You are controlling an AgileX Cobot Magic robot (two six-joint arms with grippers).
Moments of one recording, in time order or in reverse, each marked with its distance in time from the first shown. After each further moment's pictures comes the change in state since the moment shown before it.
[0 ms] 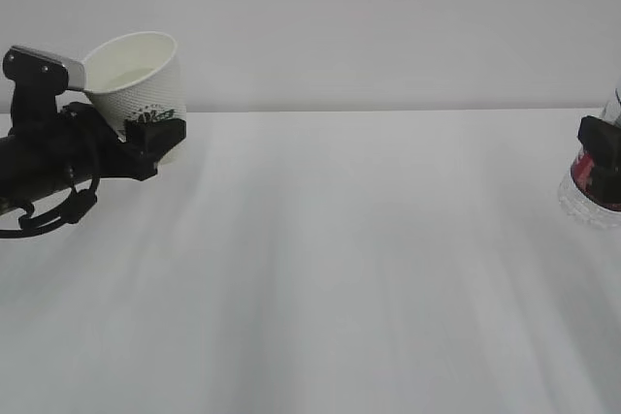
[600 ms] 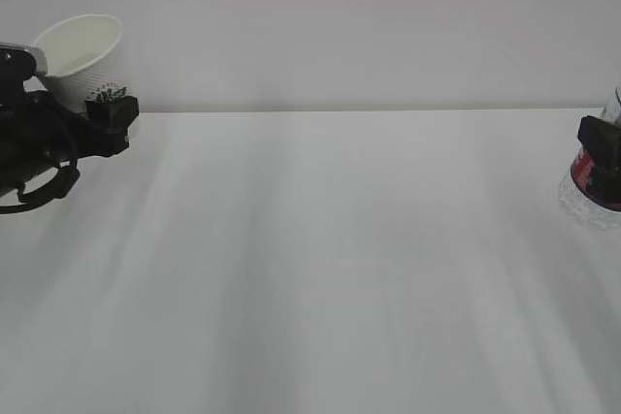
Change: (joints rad) left arm 0.021 0.000 0.000 -0.317 0.004 0.176; right arm 0.000 0.000 0.000 0.000 0.000 0.000
